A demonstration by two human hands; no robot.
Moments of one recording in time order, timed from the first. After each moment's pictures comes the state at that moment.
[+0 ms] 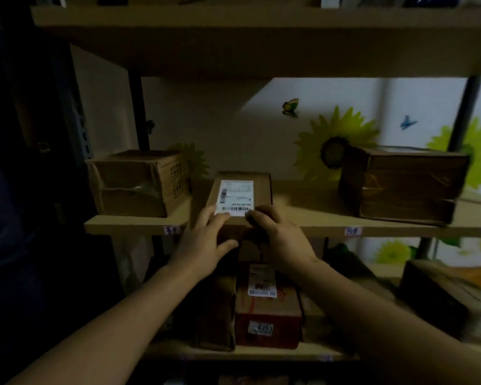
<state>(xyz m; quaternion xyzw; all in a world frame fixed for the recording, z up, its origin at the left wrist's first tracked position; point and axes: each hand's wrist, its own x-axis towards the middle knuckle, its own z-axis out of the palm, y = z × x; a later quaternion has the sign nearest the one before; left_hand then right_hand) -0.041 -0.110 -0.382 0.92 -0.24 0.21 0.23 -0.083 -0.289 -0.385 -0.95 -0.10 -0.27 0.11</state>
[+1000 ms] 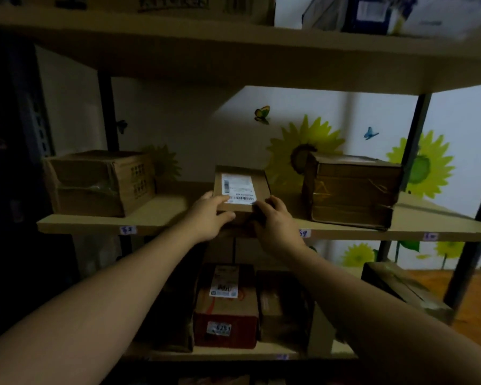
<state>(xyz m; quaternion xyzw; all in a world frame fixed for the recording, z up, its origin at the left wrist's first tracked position) -0.038 -0.199 -0.337 0.90 -0.26 0.11 0.34 -0.100 -0.352 -0.364 -0.94 0.05 -0.26 0.21</state>
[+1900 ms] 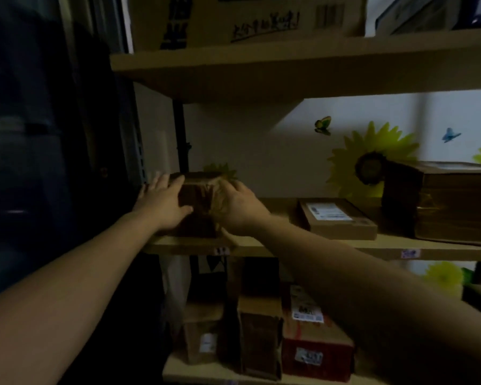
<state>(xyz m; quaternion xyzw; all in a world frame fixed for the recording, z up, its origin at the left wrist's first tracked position) 0.044 0.032 -0.279 0.97 -0.10 0.21 0.06 -0.010 -0.145 -0.287 -0.95 -0.09 -0.19 0.23</state>
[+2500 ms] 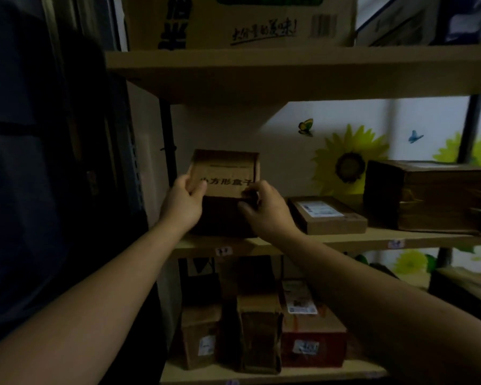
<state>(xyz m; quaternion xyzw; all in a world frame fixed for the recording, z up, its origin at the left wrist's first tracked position) 0.028 0.001 -0.284 0.82 -0.16 0.20 0.52 -0.038 -0.162 -0.301 -0.86 -0.03 -0.30 0.42</state>
